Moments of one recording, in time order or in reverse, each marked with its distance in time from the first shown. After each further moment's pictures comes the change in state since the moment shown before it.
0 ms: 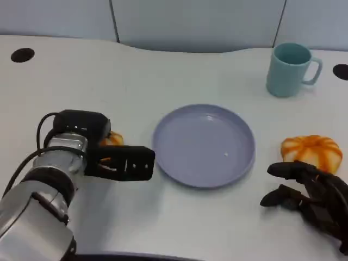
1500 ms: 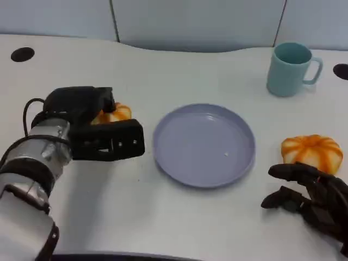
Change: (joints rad) left arm -0.021 0.079 0.132 -0.028 -0.111 -0.268 0.142; right arm 0.027 -0.001 0.014 -0.049 0.008 0.022 -0.015
